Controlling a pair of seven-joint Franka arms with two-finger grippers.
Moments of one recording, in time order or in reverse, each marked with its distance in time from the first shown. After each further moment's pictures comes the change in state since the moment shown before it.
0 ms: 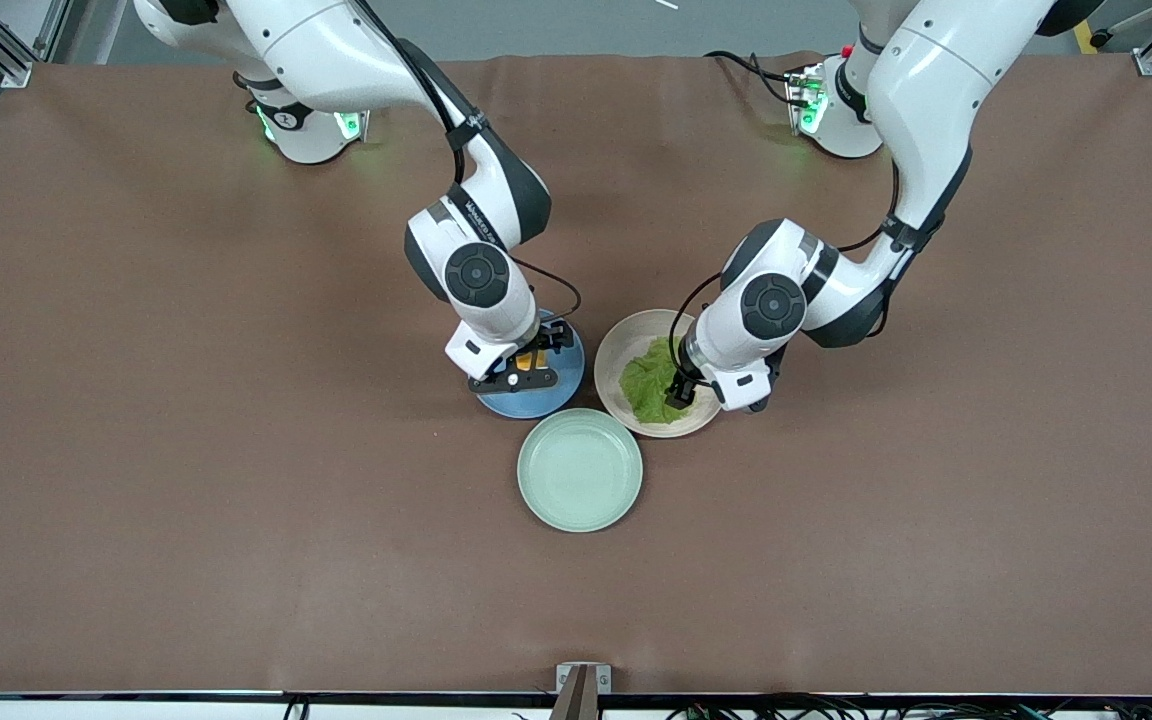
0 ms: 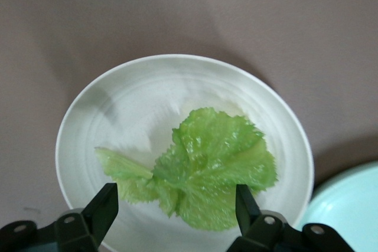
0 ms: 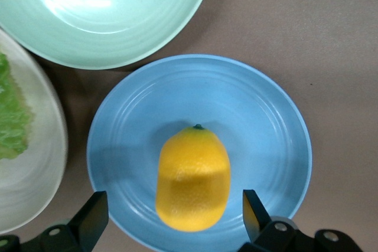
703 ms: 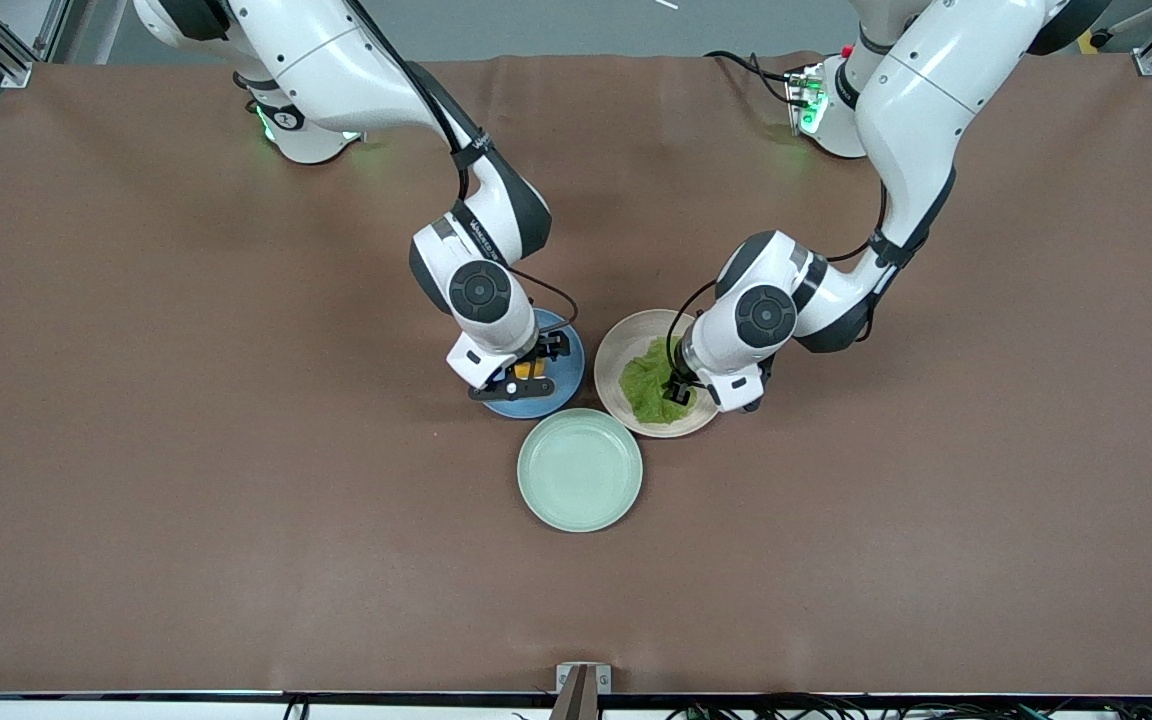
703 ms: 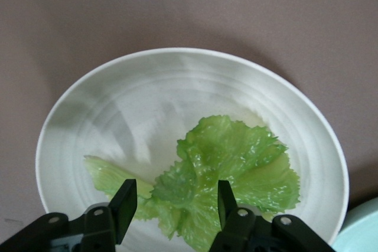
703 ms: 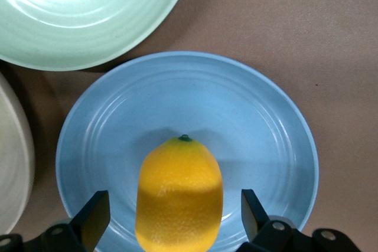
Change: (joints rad) left arm -0.001 0.044 0.001 -0.013 0.000 0.055 -0.017; right arm -0.001 0.041 -0.004 -0.002 0.001 0.023 0.000
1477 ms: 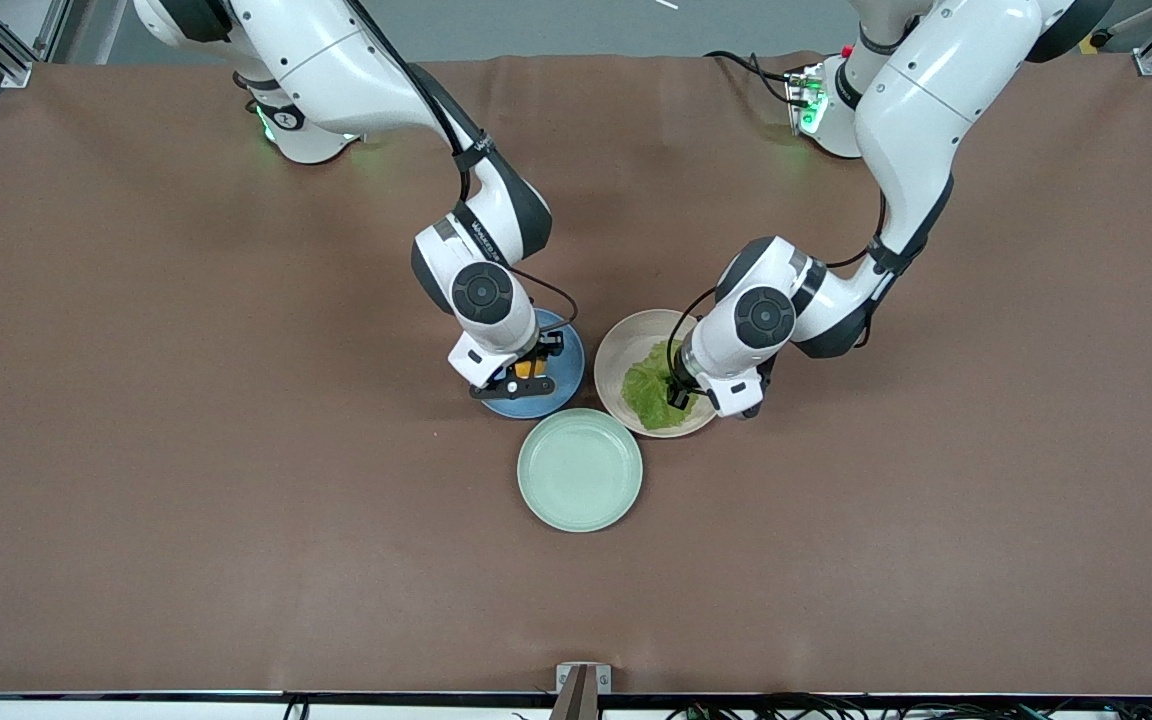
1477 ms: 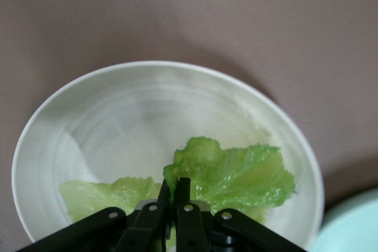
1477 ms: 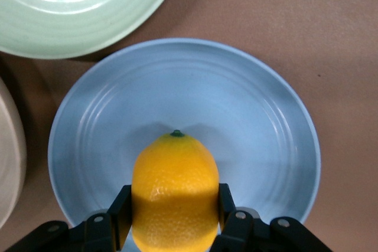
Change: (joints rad) left arm 0.005 -0.007 0.001 0.014 0.067 0.018 -0.011; right arm 0.002 -0.010 0.002 -0.001 0.000 -0.038 -0.001
